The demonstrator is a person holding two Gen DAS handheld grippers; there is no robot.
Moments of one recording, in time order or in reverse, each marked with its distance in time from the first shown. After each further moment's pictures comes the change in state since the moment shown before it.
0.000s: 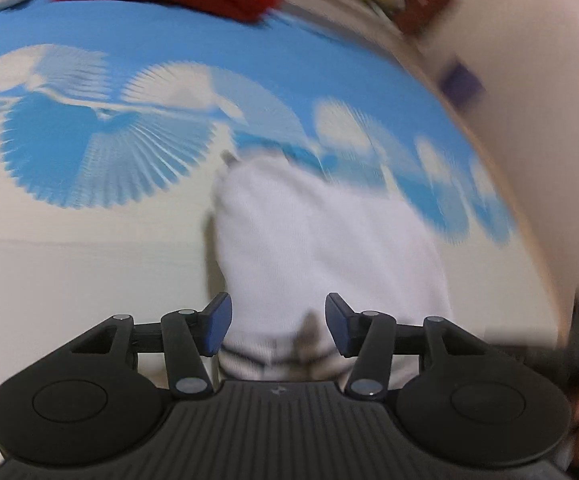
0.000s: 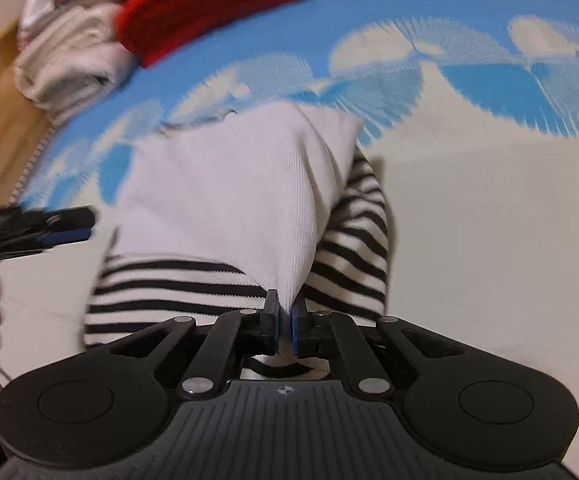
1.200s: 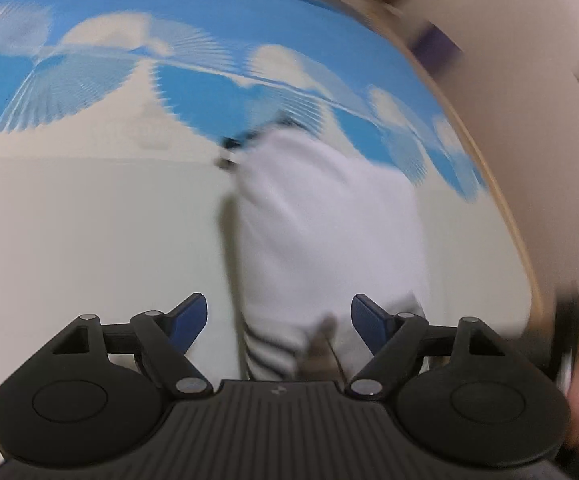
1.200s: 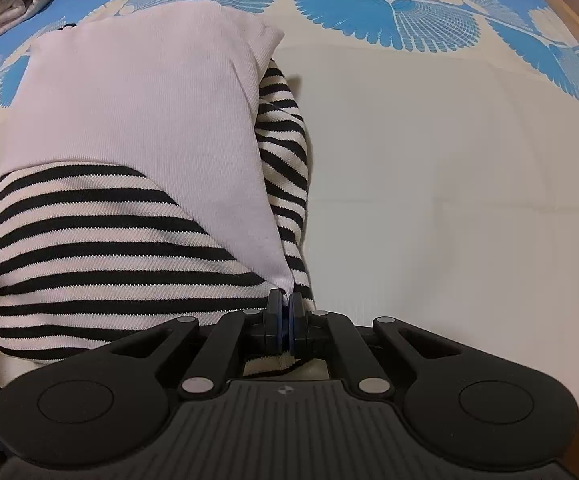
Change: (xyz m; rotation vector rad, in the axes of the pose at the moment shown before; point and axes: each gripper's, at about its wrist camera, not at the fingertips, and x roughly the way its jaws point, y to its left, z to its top) left arm 0.007 -0.069 -0.047 -0.125 0.045 -0.075; right arm -0.052 -0.093 -0.065 -0.096 0.144 -0.302
